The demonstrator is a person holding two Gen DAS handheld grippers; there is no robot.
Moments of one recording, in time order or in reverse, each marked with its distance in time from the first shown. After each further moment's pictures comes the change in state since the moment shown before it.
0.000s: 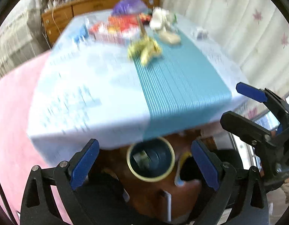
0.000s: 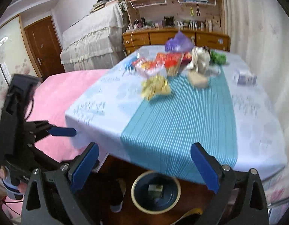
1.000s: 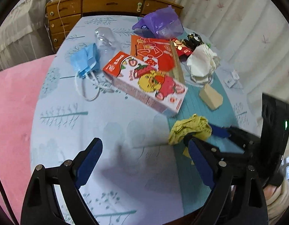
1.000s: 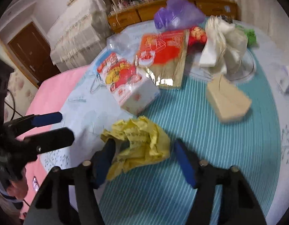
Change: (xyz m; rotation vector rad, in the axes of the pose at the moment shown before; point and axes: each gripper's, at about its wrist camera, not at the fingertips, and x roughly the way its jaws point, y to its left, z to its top) left arm 0.077 0.086 0.149 -0.158 0.015 -0.073; right arm 0.168 -0.054 0.096 0.152 0.187 0.105
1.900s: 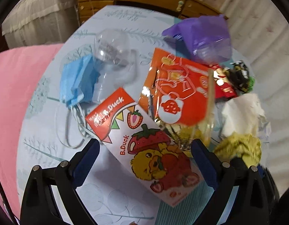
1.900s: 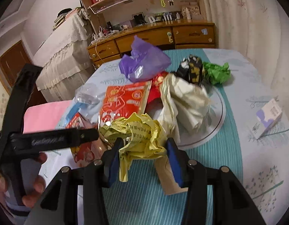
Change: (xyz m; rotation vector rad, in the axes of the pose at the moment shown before) left arm 0.081 -0.002 0.093 -0.280 0.044 0.187; right arm -0.015 -0.052 0.065 0.069 -0.181 -0.137
